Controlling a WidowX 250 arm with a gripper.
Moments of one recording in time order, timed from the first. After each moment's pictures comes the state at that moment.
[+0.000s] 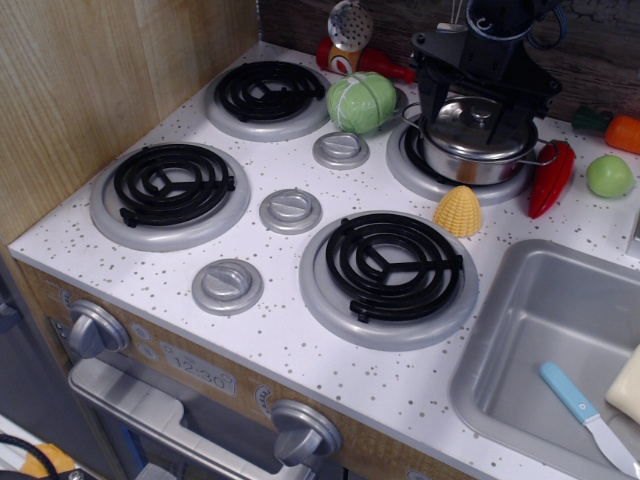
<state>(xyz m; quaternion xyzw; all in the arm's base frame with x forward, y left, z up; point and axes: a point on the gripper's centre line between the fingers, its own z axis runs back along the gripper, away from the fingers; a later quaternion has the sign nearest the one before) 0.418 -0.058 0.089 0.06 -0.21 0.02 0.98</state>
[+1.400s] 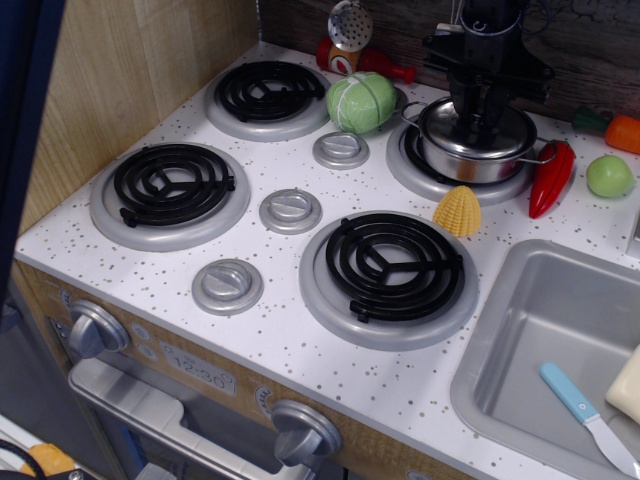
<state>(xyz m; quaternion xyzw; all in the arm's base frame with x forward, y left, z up) 0.470 -0.051 0.064 0.00 -0.22 0.00 0.98</state>
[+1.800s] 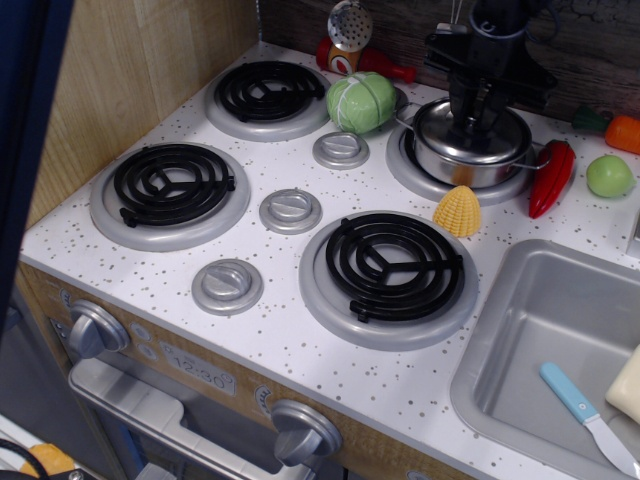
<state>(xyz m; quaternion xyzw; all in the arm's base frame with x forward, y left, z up) 0.459 -0.055 0.066 0.06 -0.19 0.00 0.98</state>
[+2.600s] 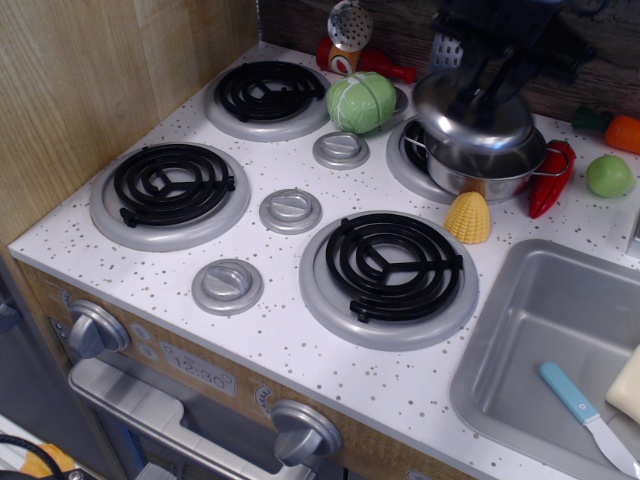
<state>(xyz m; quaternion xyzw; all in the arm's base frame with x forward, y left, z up) 0.402 -0.060 0.113 0.12 -0.20 0.08 0.97</state>
